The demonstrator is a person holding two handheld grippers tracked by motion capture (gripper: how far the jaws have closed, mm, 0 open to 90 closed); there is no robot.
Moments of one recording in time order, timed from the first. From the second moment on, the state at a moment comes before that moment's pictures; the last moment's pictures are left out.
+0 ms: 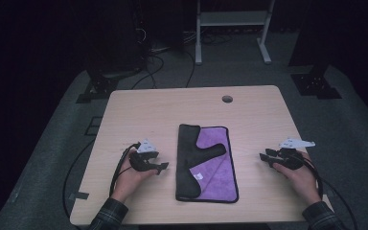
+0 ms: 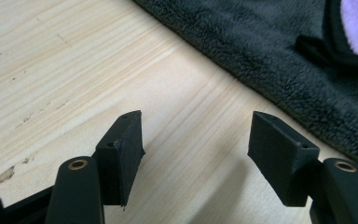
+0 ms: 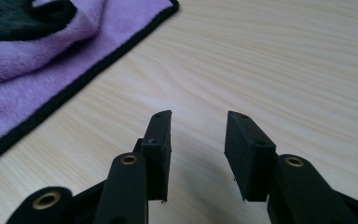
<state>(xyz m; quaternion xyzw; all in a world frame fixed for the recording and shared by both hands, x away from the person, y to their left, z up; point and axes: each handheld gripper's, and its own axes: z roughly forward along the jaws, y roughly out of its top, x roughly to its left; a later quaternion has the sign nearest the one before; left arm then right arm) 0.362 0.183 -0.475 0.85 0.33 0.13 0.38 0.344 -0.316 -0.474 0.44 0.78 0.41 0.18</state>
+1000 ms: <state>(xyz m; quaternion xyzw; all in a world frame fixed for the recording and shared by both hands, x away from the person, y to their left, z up) 0.365 0.182 -0.483 0.87 0.31 0.14 0.36 0.376 -0.238 -0.438 0.34 0.82 0.45 0.14</state>
